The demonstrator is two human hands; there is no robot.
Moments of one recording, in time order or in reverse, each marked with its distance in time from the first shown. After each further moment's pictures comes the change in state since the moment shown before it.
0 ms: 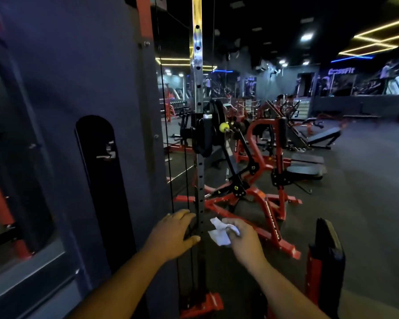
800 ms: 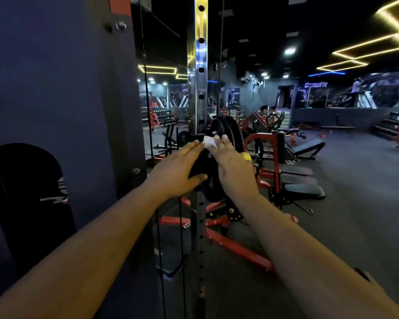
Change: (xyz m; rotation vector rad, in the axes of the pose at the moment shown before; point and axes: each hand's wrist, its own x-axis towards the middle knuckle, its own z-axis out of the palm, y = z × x) left_hand 0.323 -0.096 -0.142 0.034 0.288 0.239; right_hand 0.370 -0.122 0.024 -0.662 0.421 -0.835
